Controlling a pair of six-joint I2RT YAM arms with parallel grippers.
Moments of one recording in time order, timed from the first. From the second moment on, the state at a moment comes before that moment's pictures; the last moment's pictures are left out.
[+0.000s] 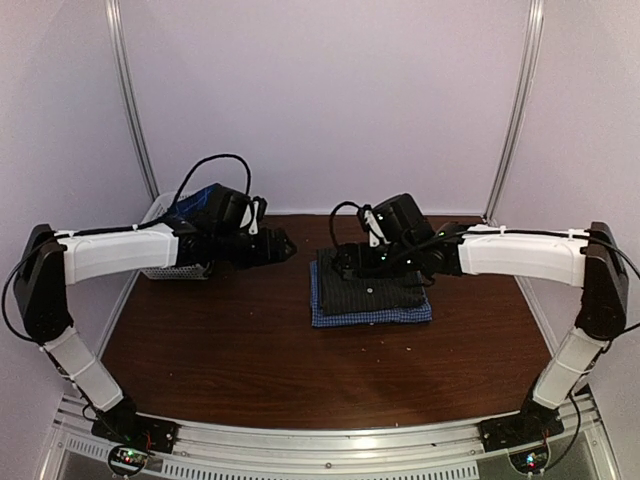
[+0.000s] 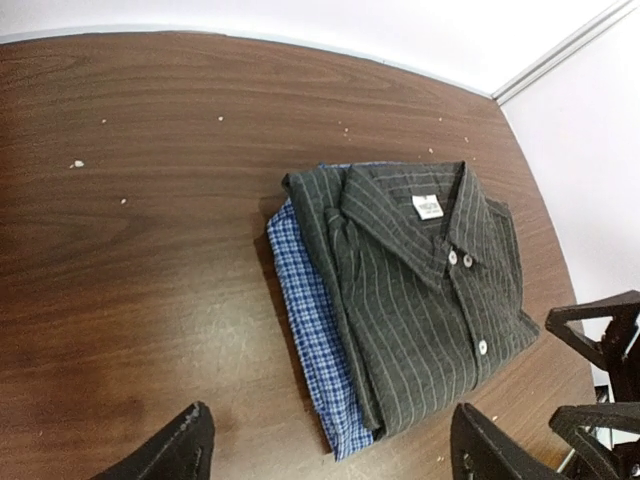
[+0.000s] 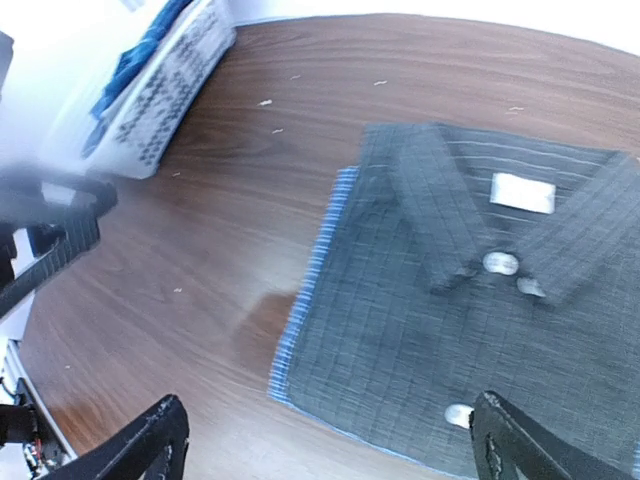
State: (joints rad) left arm -0.66 1.66 1.20 -0.18 0.08 -0.59; right arm 0.79 1.64 1.23 -0.28 0.07 0.53
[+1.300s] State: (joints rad) left arm -0.66 1.25 0.83 -0.29 0.05 -0.58; right arm 0.78 2.46 1.93 -0.17 -0.02 0.68
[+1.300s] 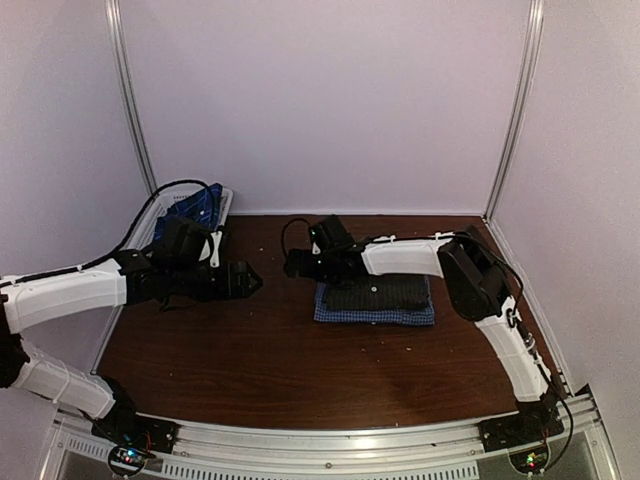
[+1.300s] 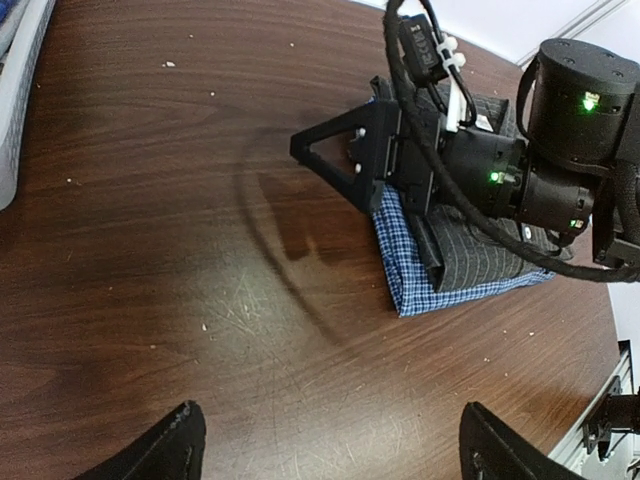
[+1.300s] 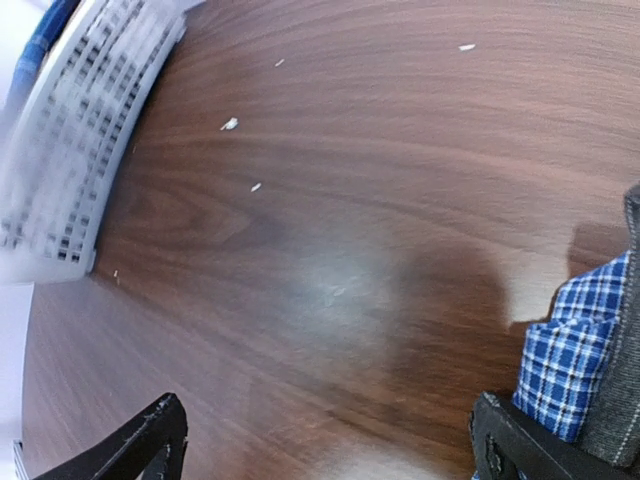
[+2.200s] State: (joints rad) left arm -0.66 1.30 0.85 -0.28 0.10 -0.59; right arm 0.56 1.80 0.90 0.11 0.04 0.76
